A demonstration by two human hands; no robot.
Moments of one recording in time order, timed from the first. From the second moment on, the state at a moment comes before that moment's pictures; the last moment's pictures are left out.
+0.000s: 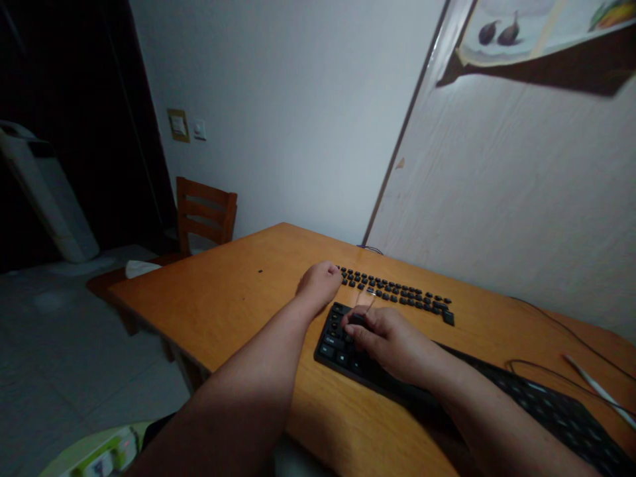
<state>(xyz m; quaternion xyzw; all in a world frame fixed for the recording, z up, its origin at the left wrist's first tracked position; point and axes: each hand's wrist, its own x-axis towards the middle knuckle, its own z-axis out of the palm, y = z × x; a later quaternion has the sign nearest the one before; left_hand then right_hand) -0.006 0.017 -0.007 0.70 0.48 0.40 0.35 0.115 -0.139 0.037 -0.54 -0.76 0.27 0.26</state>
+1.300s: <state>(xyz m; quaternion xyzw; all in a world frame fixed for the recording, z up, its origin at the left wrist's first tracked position) 0.005 0.000 -0.003 0.75 0.37 0.38 0.39 0.108 -0.131 0.025 -0.65 -0.46 0.36 0.49</state>
